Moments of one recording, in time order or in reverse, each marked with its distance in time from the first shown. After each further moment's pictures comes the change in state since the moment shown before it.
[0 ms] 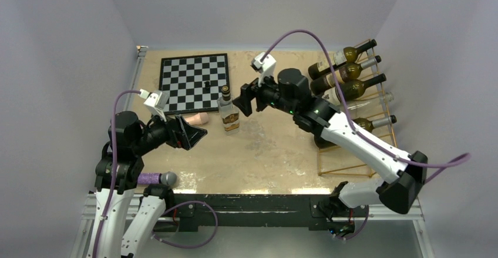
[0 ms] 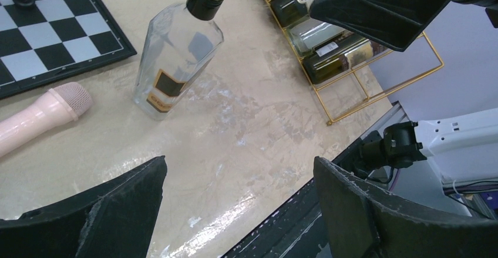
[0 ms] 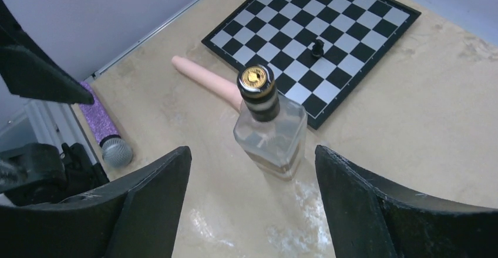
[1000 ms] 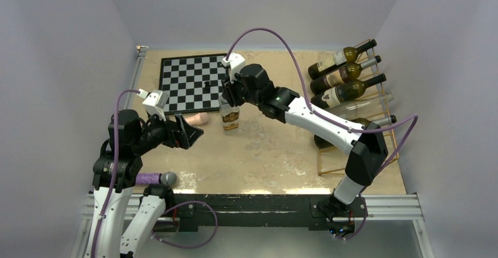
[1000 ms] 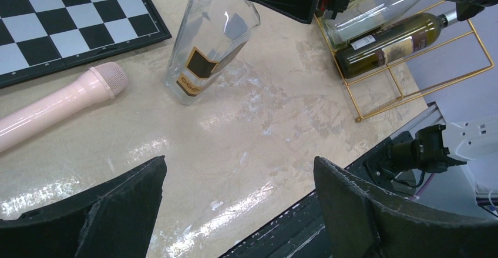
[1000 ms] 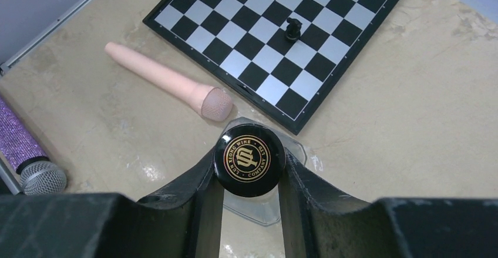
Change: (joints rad) left arm 0.000 0.029 0.048 -0.110 -0.100 0.066; right arm 0.068 0.381 0.233 -0.013 0.171 -0.053
